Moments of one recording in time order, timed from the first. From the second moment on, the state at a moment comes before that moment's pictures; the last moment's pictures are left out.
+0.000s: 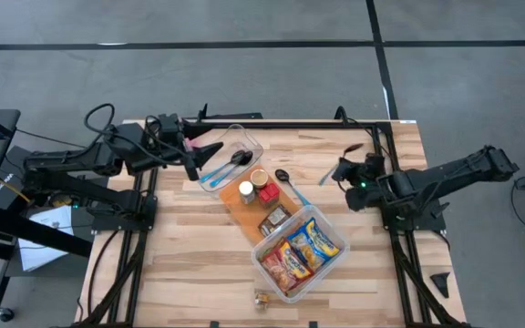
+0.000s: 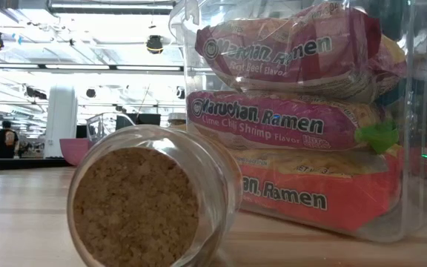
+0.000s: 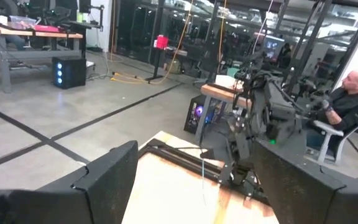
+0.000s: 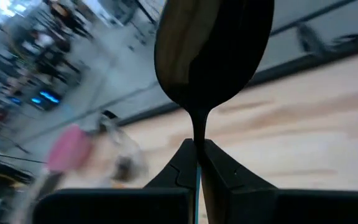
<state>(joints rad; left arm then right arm) -0.01 0.95 1.13 -0.19 -0.44 -0.22 0.24 0.97 0.70 -0.72 1.13 1.63</state>
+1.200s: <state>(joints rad) -0.04 1.02 1.13 -0.16 -0.39 -0.14 -0.02 0.97 0.70 0.35 0.78 0.71</state>
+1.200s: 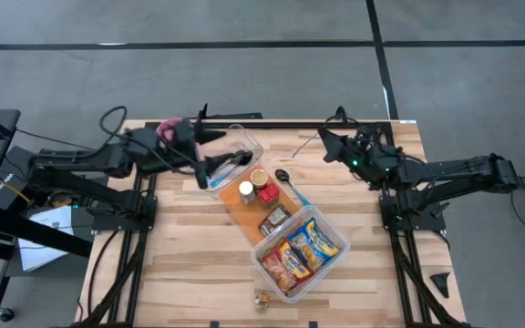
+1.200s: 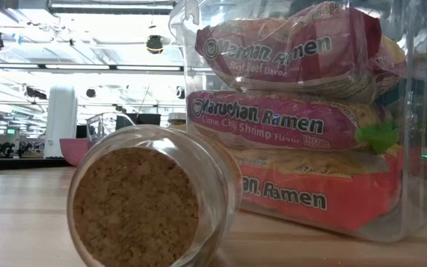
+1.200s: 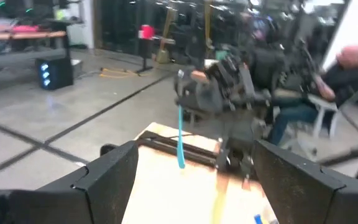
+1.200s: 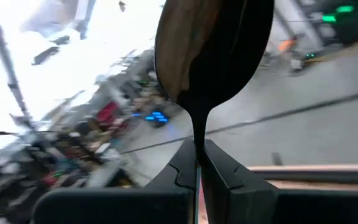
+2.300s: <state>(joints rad) -0.09 1.23 1.13 -0.03 -0.78 0.13 -0.04 1.61 1.29 0.48 0.34 0.52</state>
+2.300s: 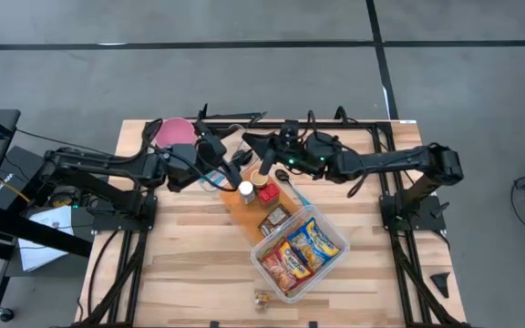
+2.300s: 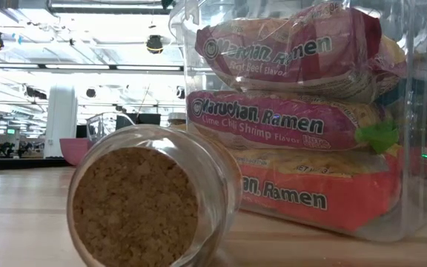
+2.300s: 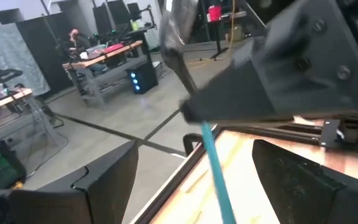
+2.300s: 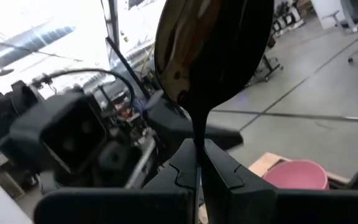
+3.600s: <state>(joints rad) -0.09 1.22 1.13 -0.04 -0.78 0.11 -0.03 1.60 1.29 0.44 0.30 0.52</state>
